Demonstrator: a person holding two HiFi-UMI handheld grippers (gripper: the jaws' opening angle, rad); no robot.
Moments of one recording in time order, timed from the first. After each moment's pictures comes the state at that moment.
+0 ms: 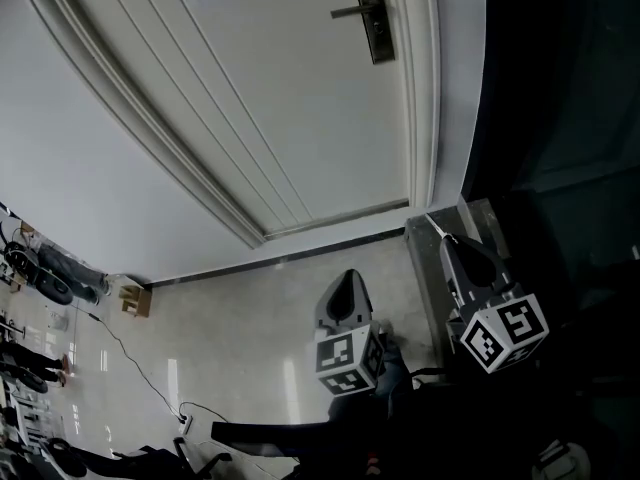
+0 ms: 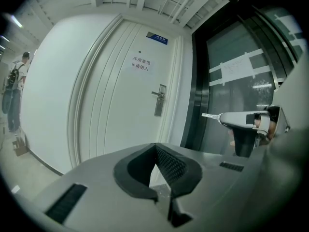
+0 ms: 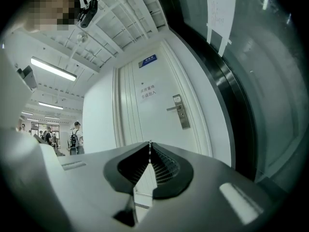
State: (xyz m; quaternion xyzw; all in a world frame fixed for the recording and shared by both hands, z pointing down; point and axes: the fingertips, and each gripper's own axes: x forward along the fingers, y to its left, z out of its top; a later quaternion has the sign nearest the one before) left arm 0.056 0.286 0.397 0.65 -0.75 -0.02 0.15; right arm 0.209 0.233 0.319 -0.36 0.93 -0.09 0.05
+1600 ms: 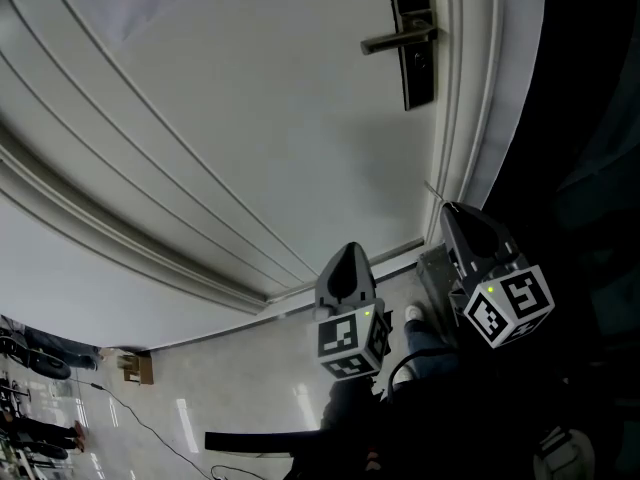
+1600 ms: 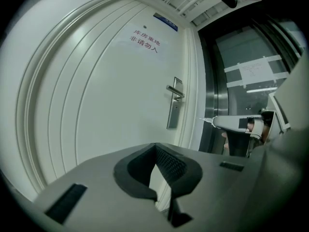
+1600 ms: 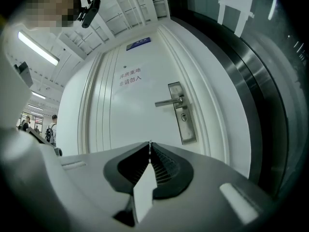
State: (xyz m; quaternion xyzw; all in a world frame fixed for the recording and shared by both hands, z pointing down) left arm -0.118 -0.036 0.375 0.72 -0.68 -0.03 0.12; right arm 0.031 -0.064 0.307 -0.43 0.90 -0.05 0.07
